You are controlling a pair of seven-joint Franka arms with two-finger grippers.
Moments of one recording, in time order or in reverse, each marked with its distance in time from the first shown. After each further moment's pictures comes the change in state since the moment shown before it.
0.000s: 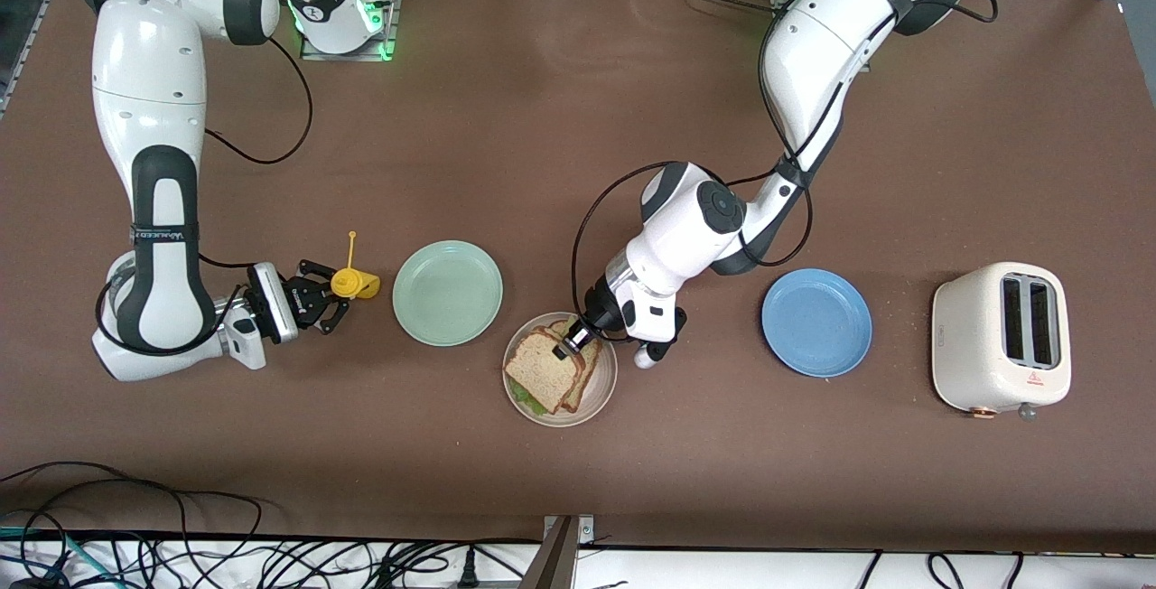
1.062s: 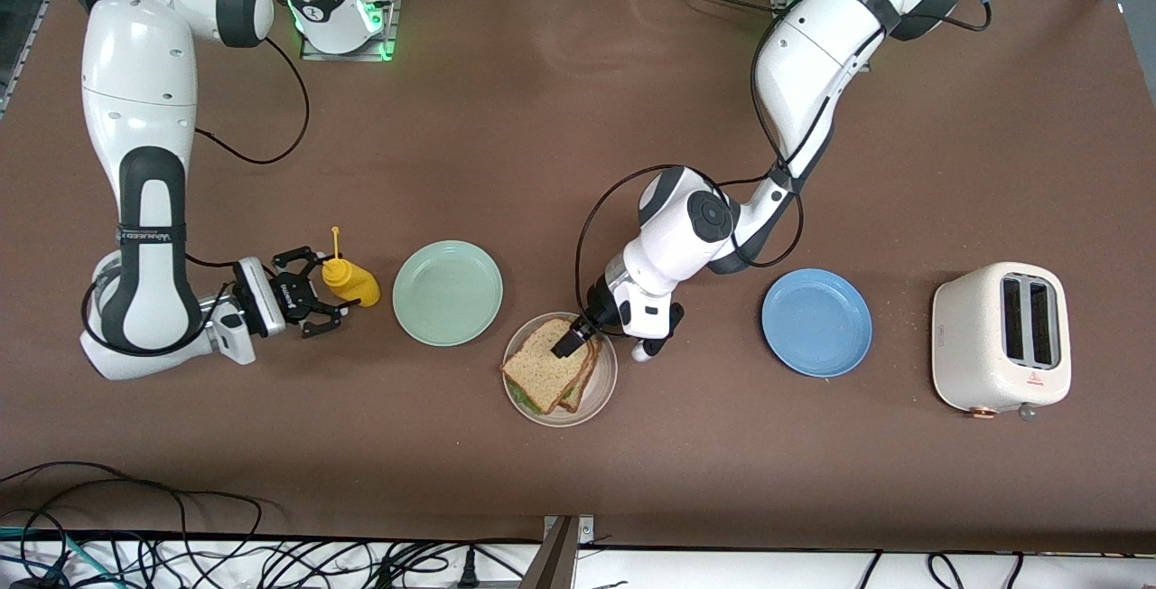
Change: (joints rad) left arm -0.003 0.018 0.018 -0.064 0.000 0.000 0.001; right arm -0.032 0.003 -0.033 0.001 -0.012 -0.071 -0.042
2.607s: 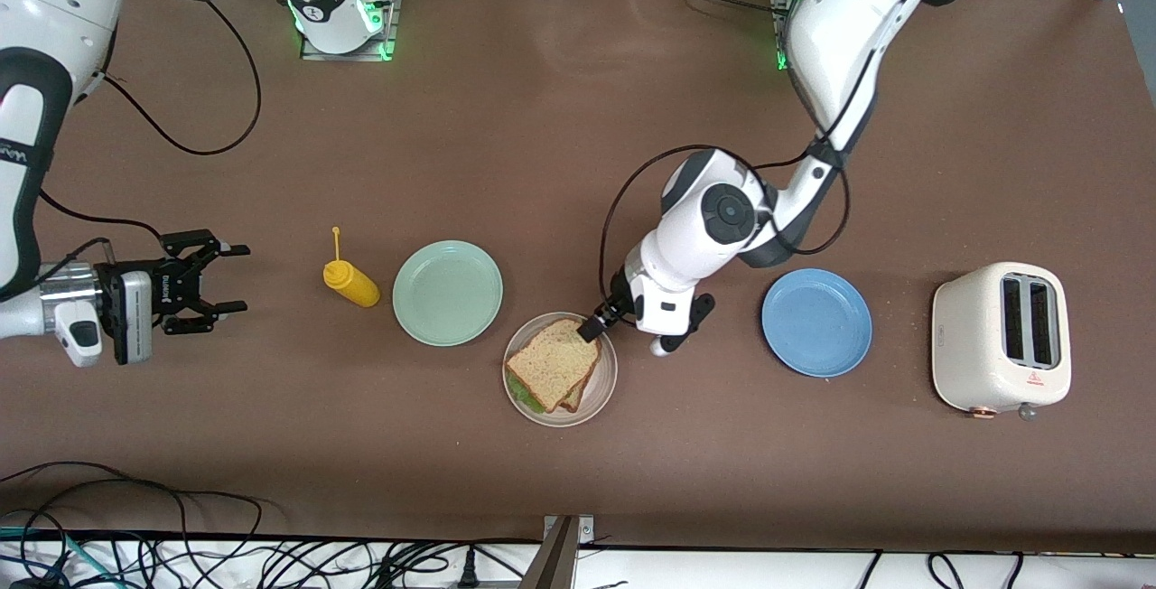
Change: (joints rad) left arm 0.058 -0.204 0.036 -0.034 0.069 -0.435 0.006; right arm 0.011 -0.256 -0.137 0.018 -0.082 -0.026 0.913
